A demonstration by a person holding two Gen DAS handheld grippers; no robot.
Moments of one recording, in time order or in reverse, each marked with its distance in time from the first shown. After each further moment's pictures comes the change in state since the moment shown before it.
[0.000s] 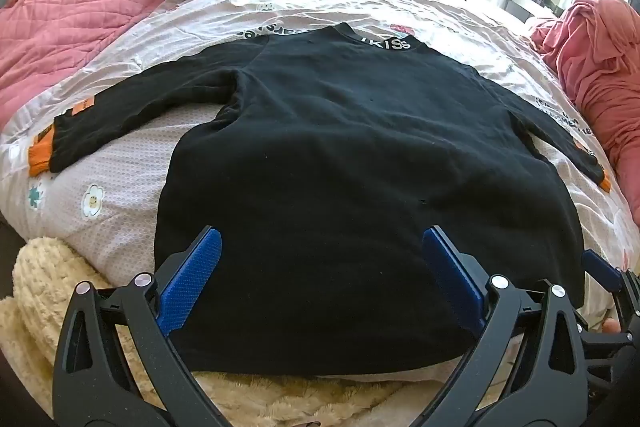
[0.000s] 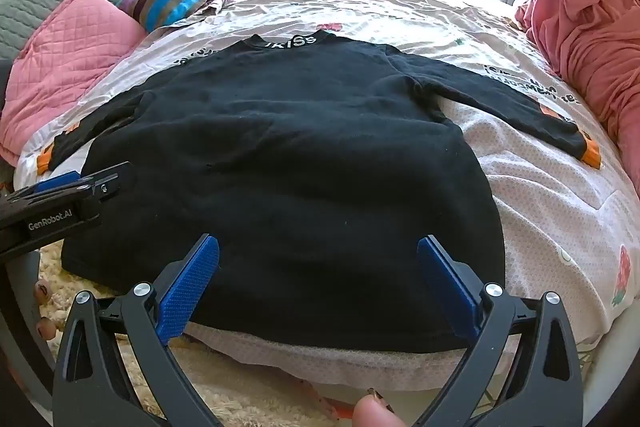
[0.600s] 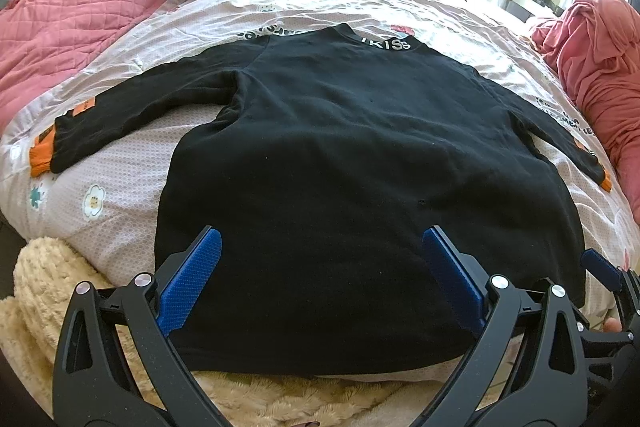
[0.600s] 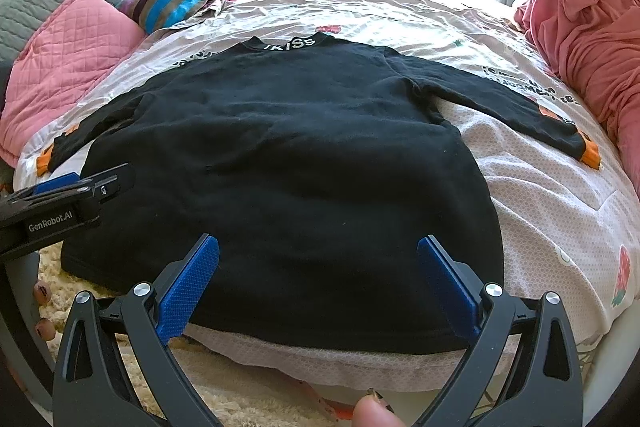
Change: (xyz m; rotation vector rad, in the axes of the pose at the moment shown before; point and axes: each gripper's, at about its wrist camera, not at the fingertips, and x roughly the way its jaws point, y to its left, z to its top) left arm -0.001 0.000 0.001 0.001 -0.001 0.001; right arm -0.004 0.001 0.002 0.000 -0.034 0.000
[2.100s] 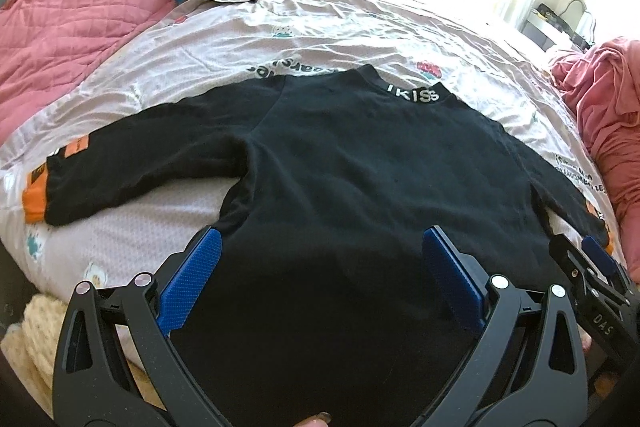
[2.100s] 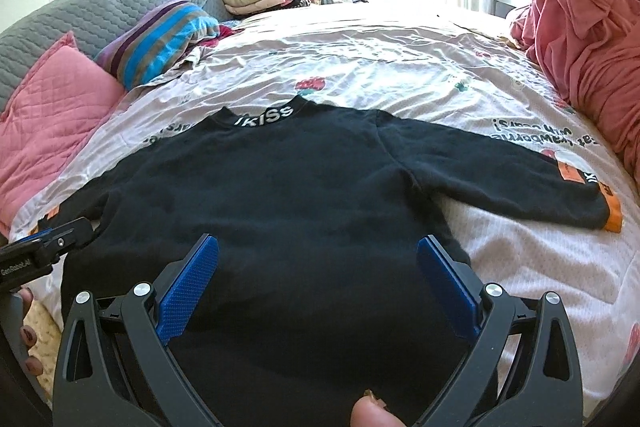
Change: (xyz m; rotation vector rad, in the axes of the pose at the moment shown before) left arm 0.027 0.016 0.080 -0.073 -0.013 0.009; right arm 0.050 -0.032 0.101 0.053 -0.099 -0.018
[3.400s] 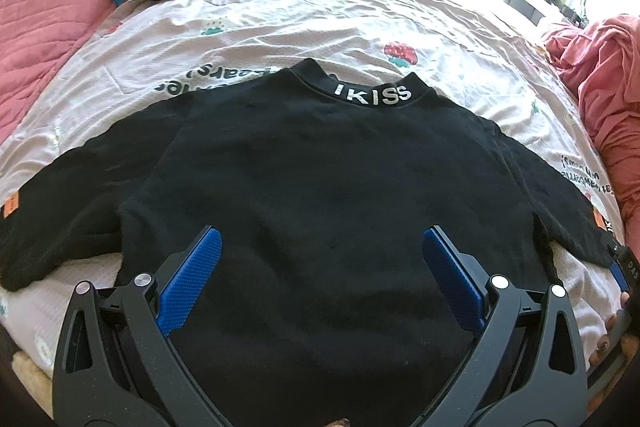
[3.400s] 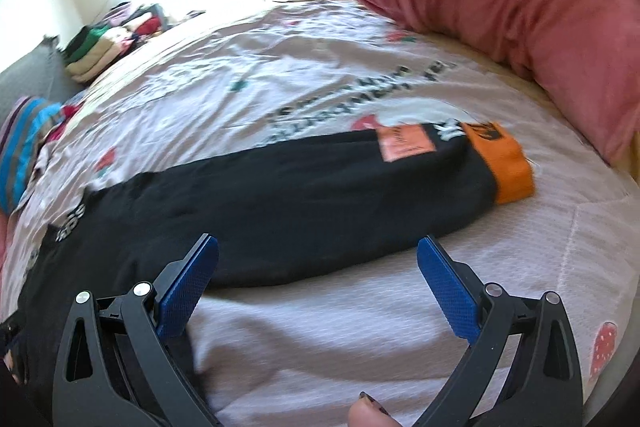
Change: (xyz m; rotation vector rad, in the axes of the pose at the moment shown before) left arm 0.080 -0.068 0.050 0.075 0.087 -0.038; right arm 0.036 -0.210 0.005 0.461 0.042 -0.337
